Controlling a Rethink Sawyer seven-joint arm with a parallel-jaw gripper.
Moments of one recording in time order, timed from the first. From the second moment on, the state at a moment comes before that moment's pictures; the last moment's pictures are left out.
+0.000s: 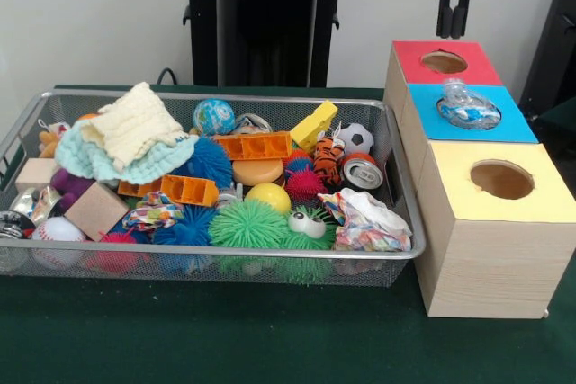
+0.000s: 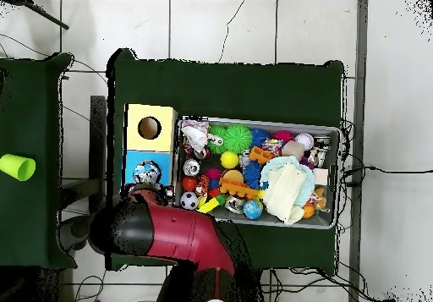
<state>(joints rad) 0.09 -0.93 -0.11 1.97 0.26 0.42 1.58</state>
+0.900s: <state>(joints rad) 0.12 -0.88 -0.11 1.94 0.26 0.43 1.58</state>
